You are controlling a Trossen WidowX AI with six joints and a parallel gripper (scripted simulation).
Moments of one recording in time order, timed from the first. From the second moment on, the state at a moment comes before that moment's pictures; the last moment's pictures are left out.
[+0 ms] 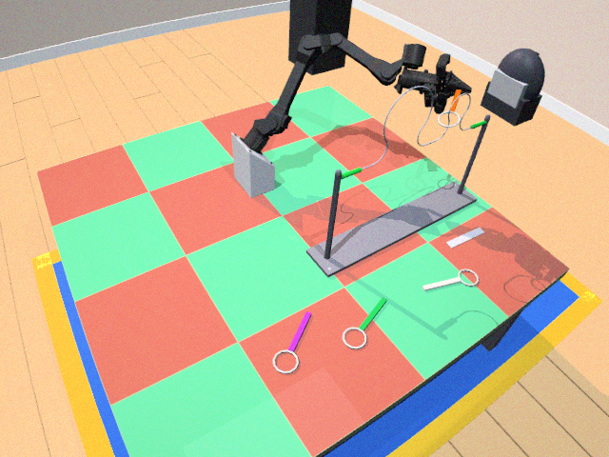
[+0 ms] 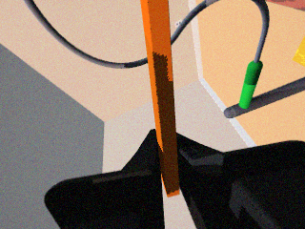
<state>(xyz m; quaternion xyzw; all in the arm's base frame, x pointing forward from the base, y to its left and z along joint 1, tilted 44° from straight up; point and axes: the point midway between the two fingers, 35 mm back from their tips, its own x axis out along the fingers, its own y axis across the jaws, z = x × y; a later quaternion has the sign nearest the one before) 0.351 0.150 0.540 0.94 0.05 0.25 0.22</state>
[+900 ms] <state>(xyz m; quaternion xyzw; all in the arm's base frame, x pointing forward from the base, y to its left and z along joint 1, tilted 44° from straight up) 0.356 0.209 0.496 0.87 0.11 0.21 0.43</state>
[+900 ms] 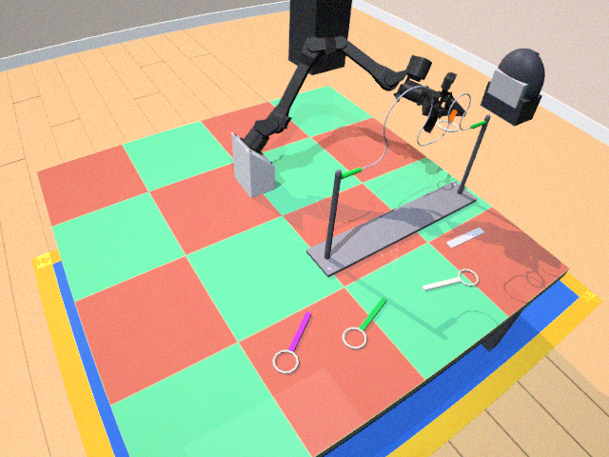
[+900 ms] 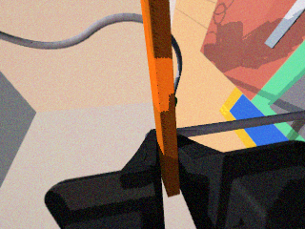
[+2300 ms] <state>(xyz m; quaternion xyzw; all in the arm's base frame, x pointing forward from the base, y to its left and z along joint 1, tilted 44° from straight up) 0.363 0.235 0.350 0.55 0.21 0.09 0.81</state>
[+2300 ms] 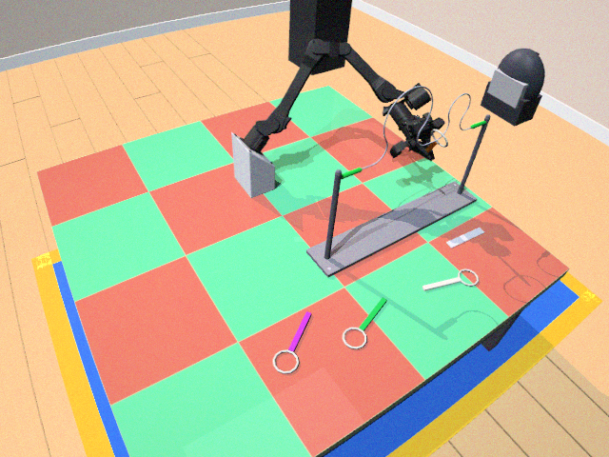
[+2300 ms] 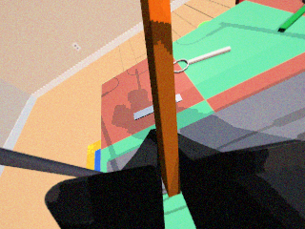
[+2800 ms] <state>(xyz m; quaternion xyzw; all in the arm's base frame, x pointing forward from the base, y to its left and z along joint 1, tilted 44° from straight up) 0.364 0.213 0.308 0.43 0.22 0.04 0.87</state>
